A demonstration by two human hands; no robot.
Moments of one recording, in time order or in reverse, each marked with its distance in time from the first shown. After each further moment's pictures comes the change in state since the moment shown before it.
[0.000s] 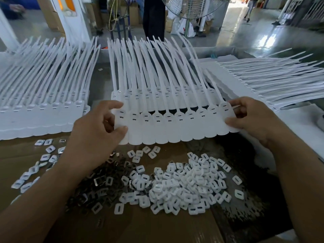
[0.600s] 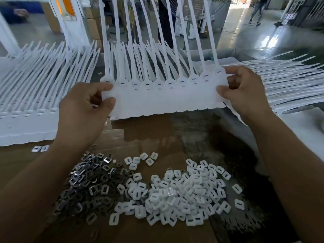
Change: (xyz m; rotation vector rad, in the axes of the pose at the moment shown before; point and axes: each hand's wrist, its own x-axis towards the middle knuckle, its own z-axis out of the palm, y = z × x) left_hand 0.043 -0.002 -0.001 -0.078 0.263 0.082; right_hand 0.042 -0.038 0.006 0.210 0.237 -0.204
